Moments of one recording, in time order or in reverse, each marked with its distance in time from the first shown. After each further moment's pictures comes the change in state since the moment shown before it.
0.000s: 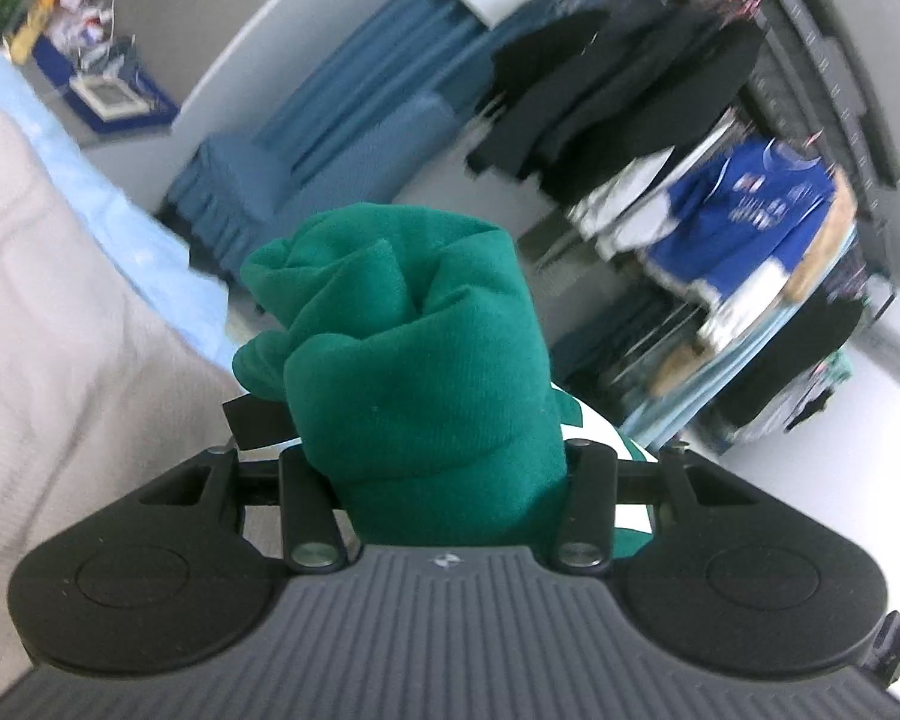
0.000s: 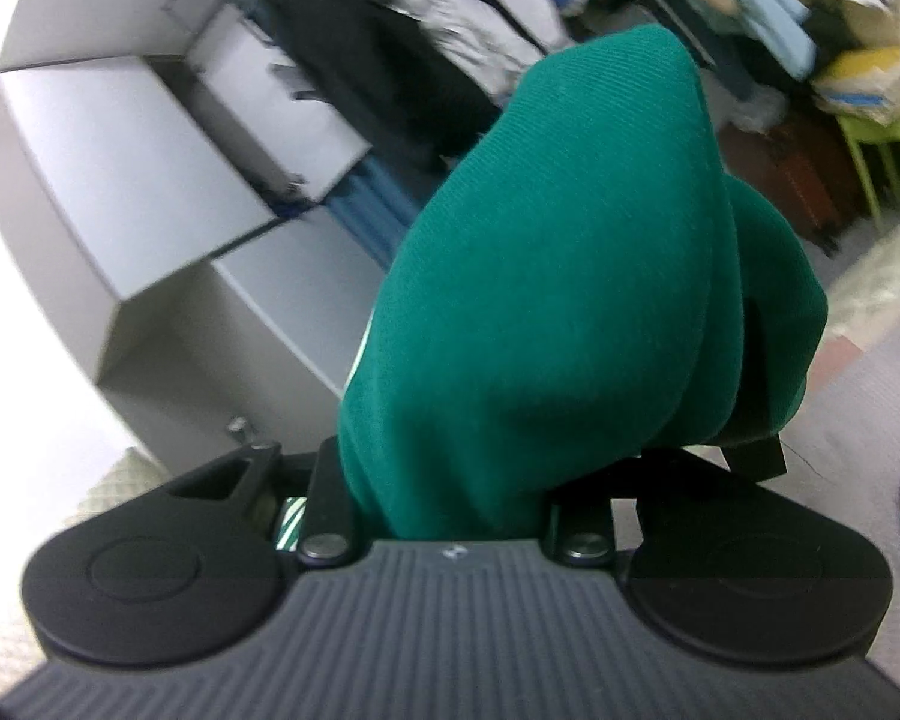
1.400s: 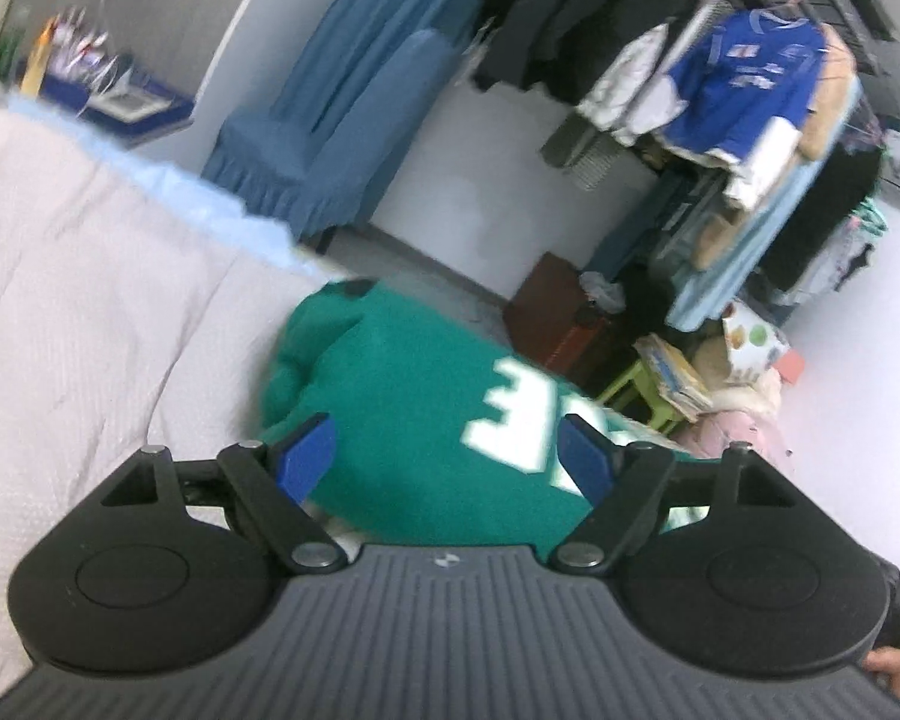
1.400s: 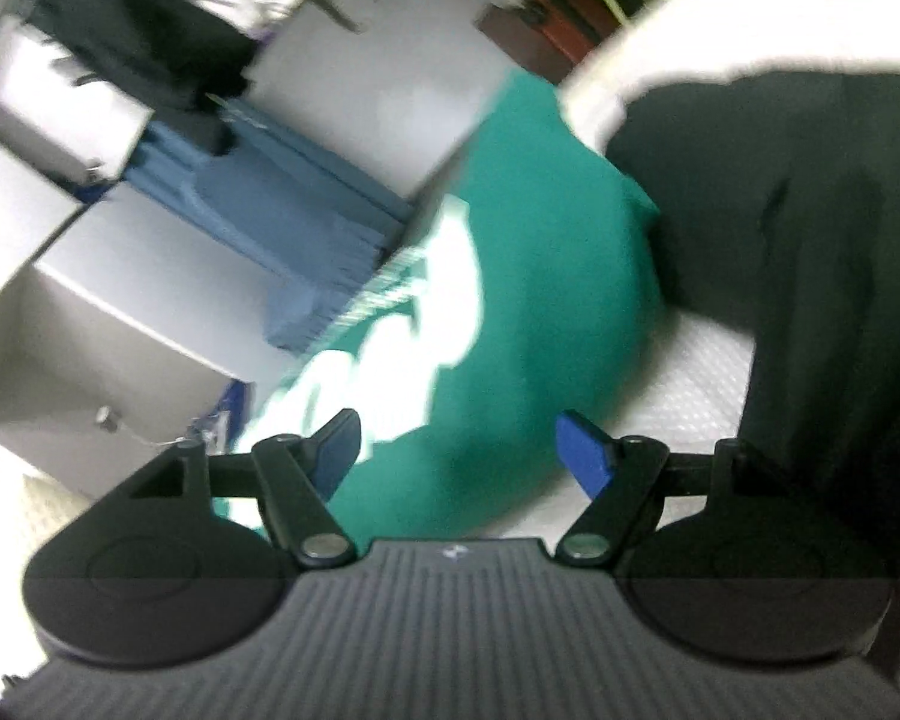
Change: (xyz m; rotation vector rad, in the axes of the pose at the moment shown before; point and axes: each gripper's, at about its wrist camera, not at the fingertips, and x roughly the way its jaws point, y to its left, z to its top) left arm -0.102 0.003 -0.074 0.215 0.113 0.093; right arm -0.124 -0.017 -0.083 0.248 0.146 -0.324
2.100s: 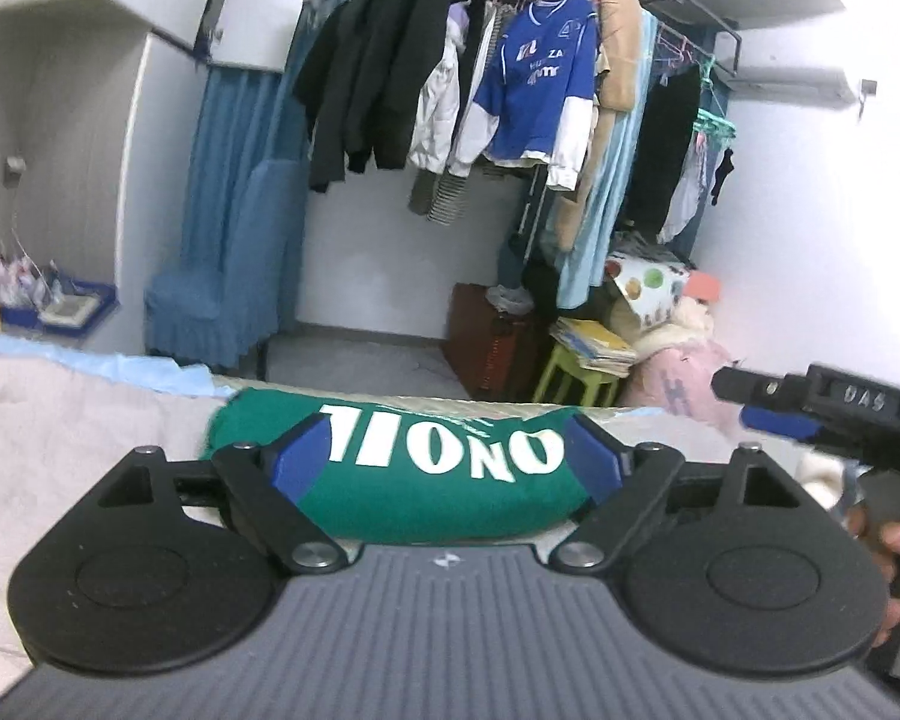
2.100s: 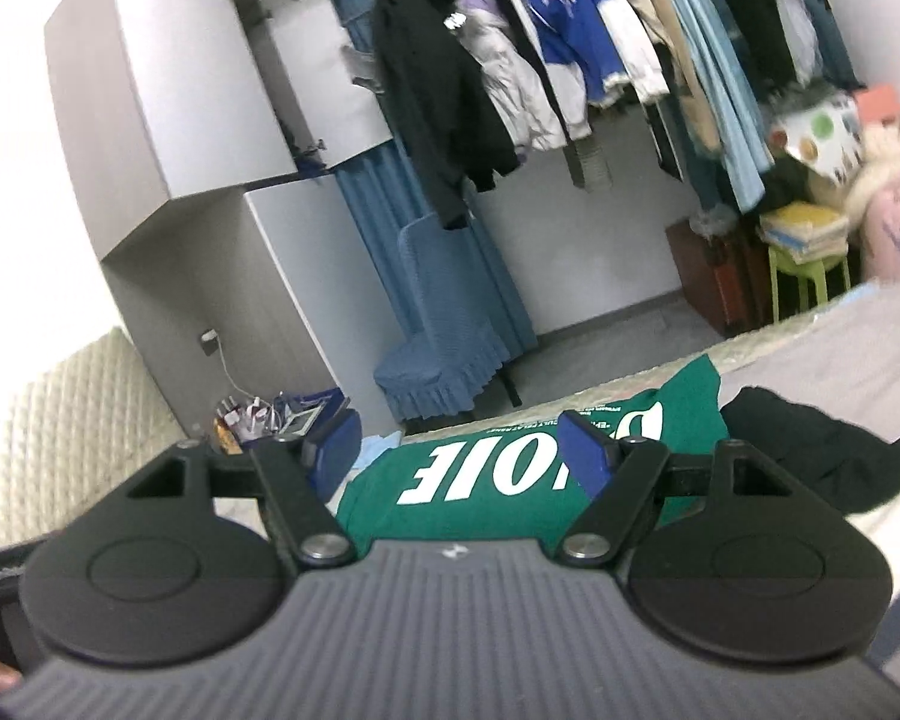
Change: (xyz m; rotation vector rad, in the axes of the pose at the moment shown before) left arm -0.260 -0.212 -0.059 0.419 -0.118 -0.028; right arm -0.245 0.125 -0.077 -0.557 -0.252 0.140
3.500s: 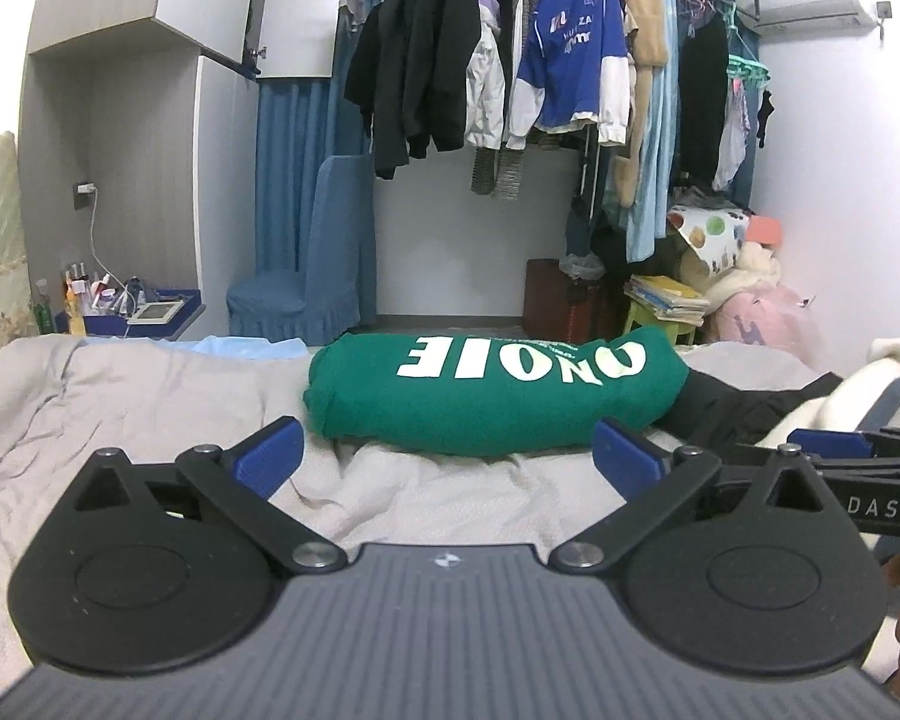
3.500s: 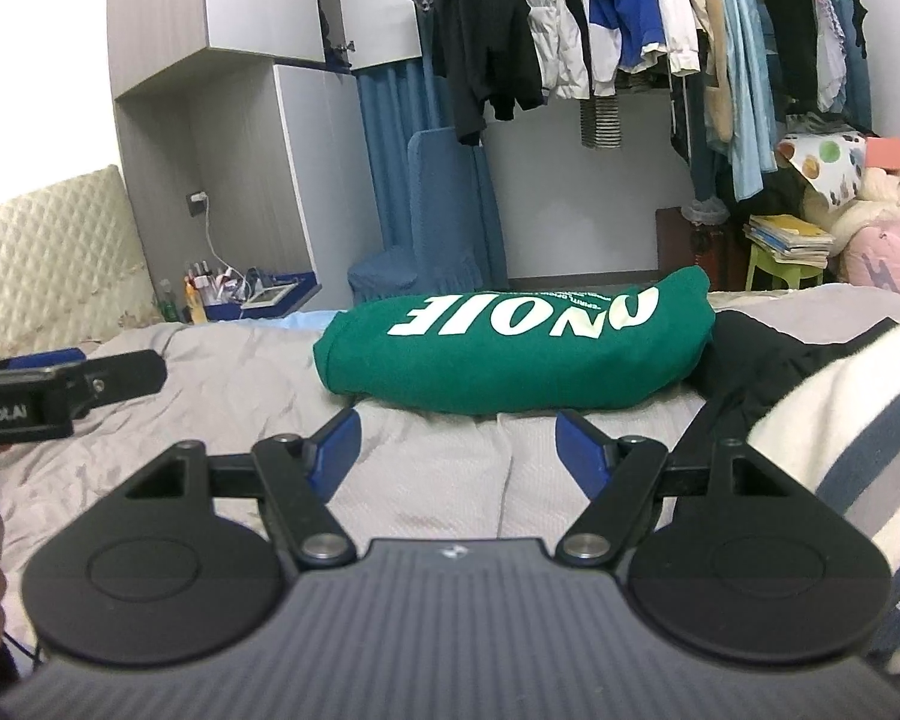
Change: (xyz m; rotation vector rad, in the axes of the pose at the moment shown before) left arm -0.048 0.025 -0.093 0.086 0.030 0.152; right arm -0.019 0.046 -0.133 -0.222 0.115 -0.091
